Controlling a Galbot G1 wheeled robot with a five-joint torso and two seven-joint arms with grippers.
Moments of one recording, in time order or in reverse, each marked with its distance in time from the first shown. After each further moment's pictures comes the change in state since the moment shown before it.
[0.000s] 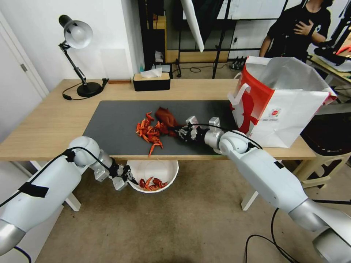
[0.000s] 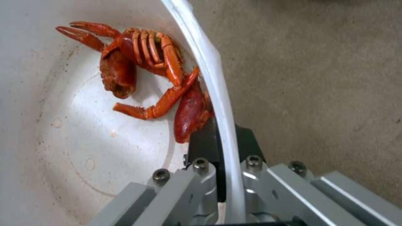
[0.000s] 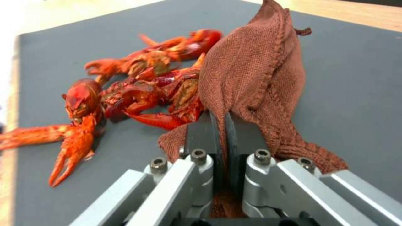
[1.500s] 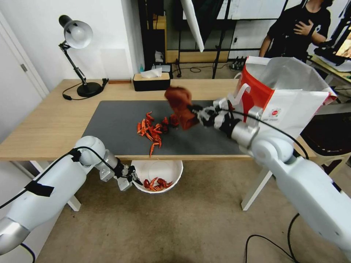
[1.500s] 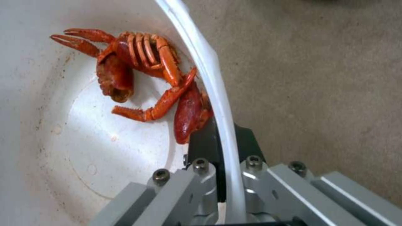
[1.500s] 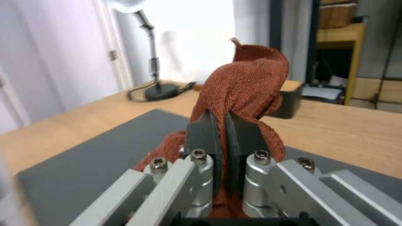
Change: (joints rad) left arm -0.016 -0.018 0.036 -0.019 0.009 0.014 0.000; right arm -0.143 -0.105 0.285 0.348 0.227 -0.007 0.300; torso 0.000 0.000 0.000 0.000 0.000
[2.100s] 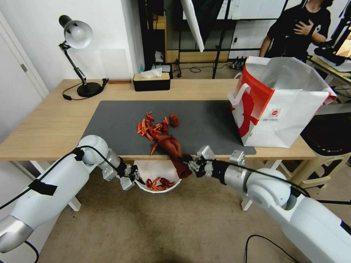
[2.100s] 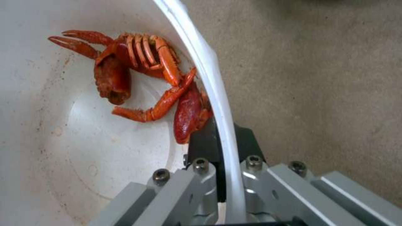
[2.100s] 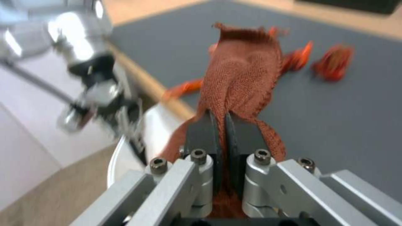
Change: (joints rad) left arm -0.016 -0.017 0.020 -0.005 0.005 0.004 0.001; right arm -0.334 -0.147 -0.012 0.344 -0.188 -0.171 -0.042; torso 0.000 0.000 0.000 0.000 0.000
